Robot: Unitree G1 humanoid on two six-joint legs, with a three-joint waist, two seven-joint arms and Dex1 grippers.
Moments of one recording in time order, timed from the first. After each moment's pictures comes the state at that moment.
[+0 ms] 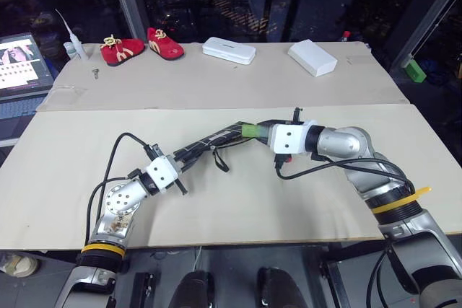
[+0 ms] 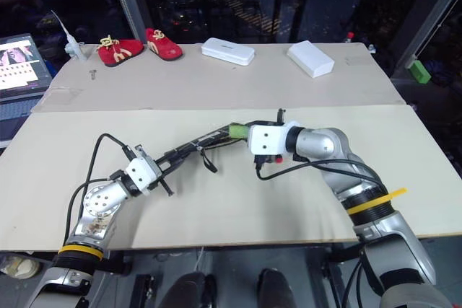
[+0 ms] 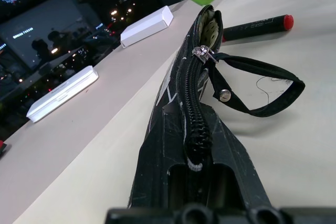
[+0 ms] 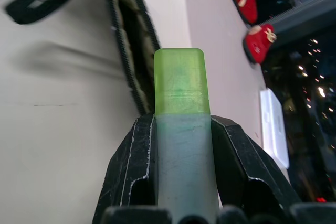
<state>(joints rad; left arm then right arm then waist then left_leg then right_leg) -0.29 0.47 -0.06 0.33 -0.08 -0.56 -0.70 -0.69 -0.65 0.34 0.12 -0.19 -0.18 0.81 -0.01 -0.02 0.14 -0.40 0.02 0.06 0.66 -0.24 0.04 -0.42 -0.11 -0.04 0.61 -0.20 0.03</state>
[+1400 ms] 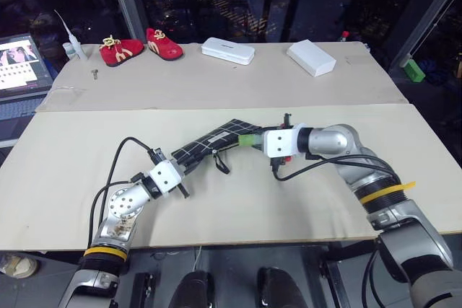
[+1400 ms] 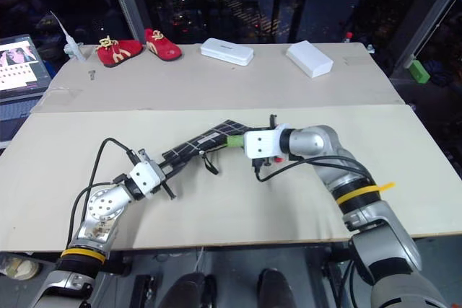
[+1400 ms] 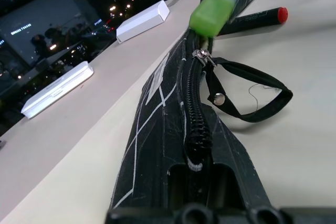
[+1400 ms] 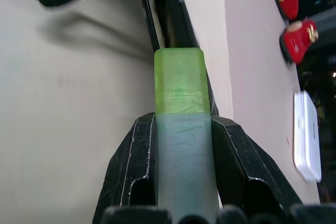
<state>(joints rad) -0.27 0.45 -0.06 0.33 -0.04 -0.57 -0.68 -0.78 -0.61 0.34 0.35 -0.26 -0.30 0.87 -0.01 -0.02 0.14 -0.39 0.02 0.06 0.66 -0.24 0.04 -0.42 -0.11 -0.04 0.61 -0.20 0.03</state>
